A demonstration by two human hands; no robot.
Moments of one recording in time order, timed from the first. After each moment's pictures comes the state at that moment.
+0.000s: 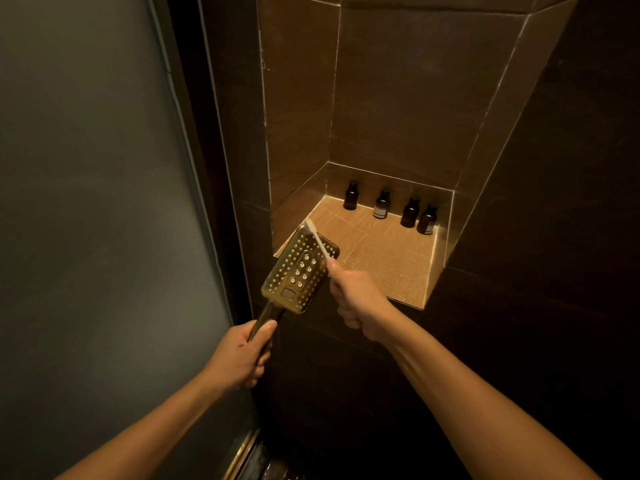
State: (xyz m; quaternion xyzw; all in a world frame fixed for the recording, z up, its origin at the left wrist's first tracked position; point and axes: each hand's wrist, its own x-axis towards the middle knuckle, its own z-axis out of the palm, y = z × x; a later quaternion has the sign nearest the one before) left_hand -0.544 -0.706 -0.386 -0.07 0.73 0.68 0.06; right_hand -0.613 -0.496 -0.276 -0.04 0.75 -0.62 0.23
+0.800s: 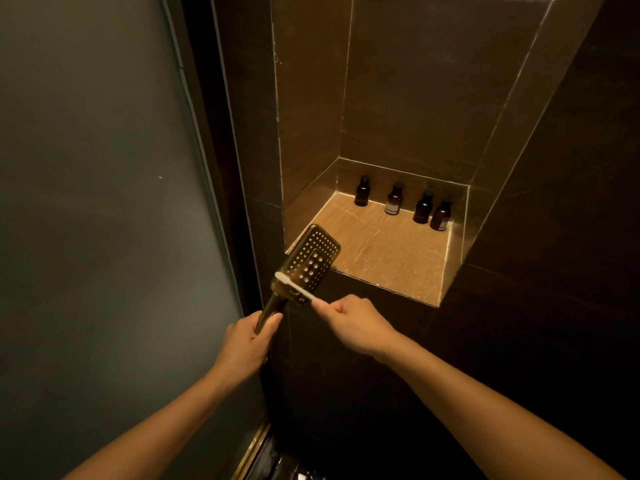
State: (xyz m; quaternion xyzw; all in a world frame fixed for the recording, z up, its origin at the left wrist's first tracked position) left_hand -0.556 -0.721 -0.399 -0.07 0.84 0.53 -0.07; right_hand -0.604 -0.506 -0.309 -0.12 0.88 -0.42 0.20
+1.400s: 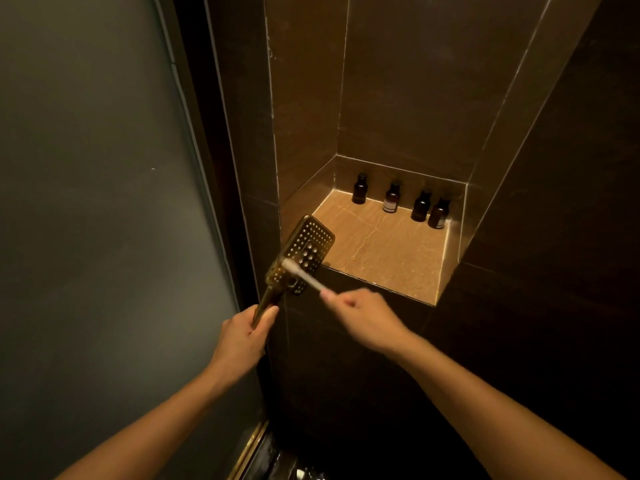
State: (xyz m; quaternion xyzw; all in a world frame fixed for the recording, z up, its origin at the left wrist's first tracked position) left_hand -0.561 -0.718 -0.396 -0.08 0.86 0.49 -0.11; right_hand -0.606 -0.487 -0.308 -0.15 0.87 -0.45 0.16
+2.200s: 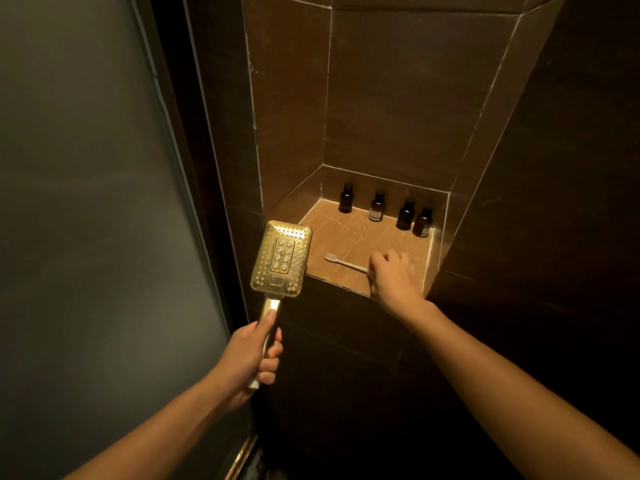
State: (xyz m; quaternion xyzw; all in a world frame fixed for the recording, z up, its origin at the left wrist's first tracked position) left_hand -0.555 -0.680 -0.370 -0.16 0.55 0.81 0.13; right_hand -0.692 -0.431 -0.318 -0.14 0.97 -0.14 -0.10
